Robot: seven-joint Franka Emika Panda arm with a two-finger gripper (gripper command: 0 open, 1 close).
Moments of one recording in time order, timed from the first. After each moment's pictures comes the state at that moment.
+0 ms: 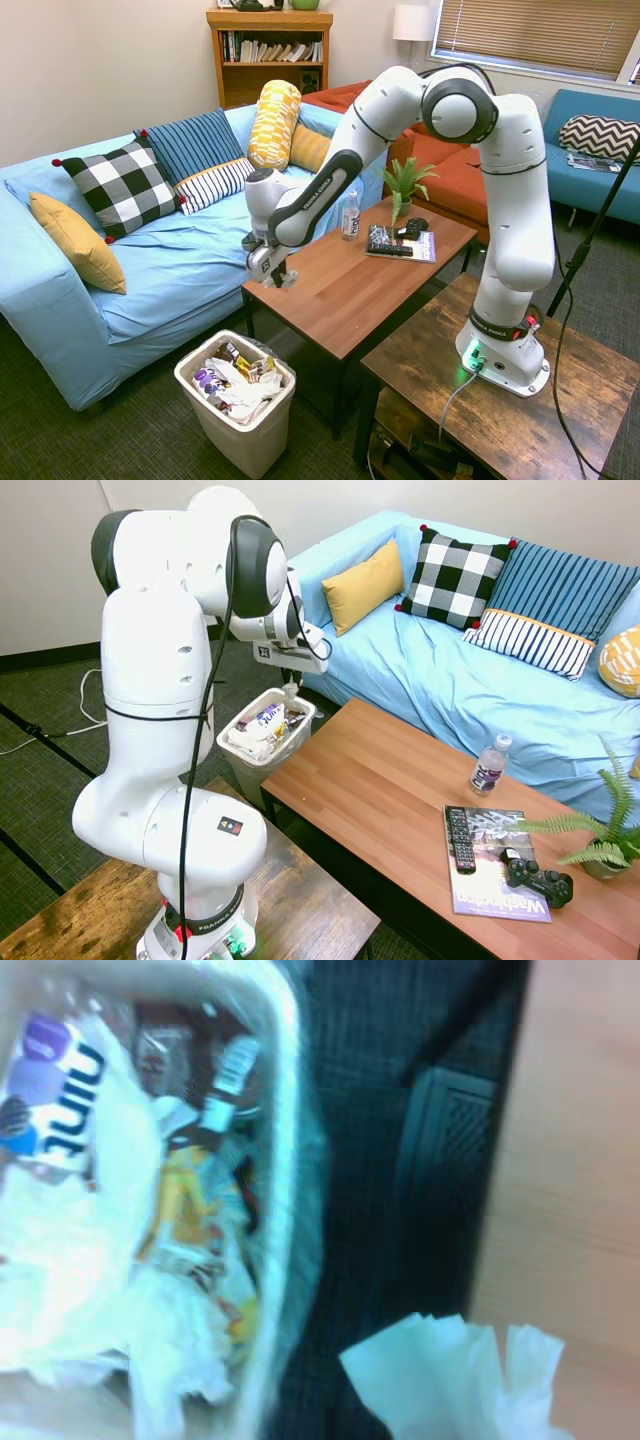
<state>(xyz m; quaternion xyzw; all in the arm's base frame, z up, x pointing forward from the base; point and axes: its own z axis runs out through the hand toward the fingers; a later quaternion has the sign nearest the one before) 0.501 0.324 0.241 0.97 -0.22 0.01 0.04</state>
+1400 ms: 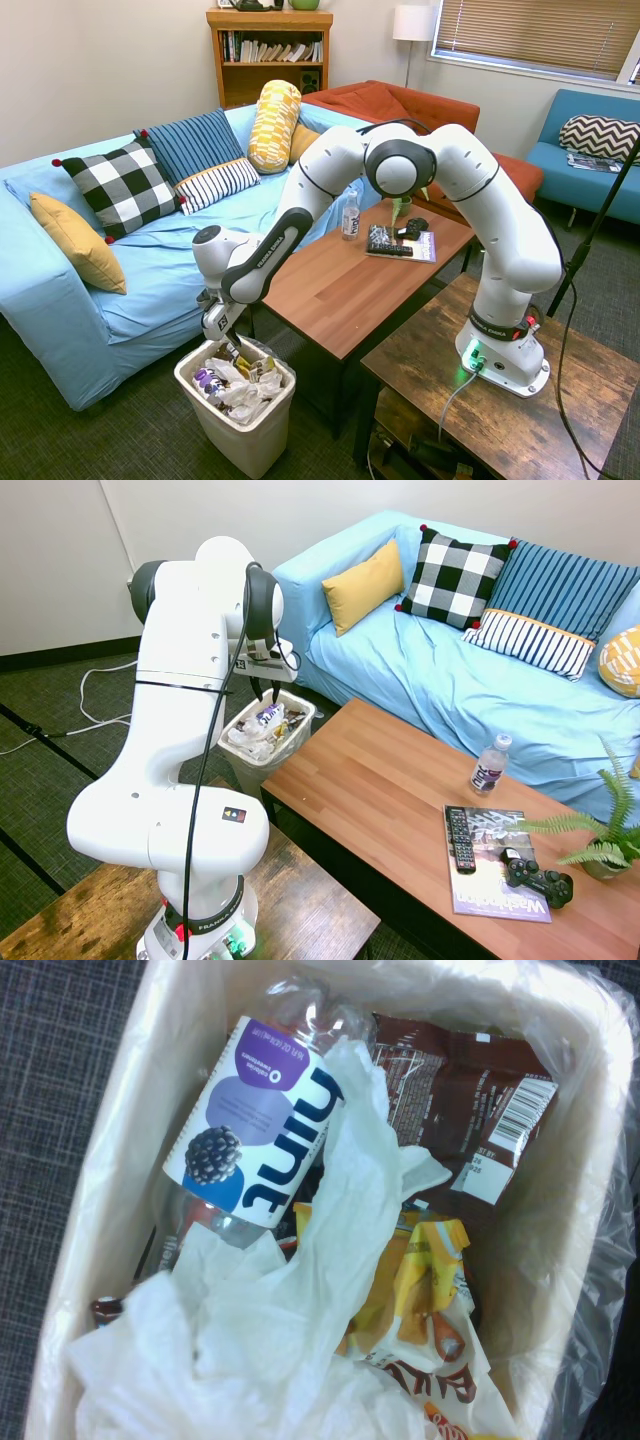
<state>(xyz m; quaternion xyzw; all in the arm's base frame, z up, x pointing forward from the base) 0.506 0.424 0.142 0.98 -0.19 -0.02 0.05</state>
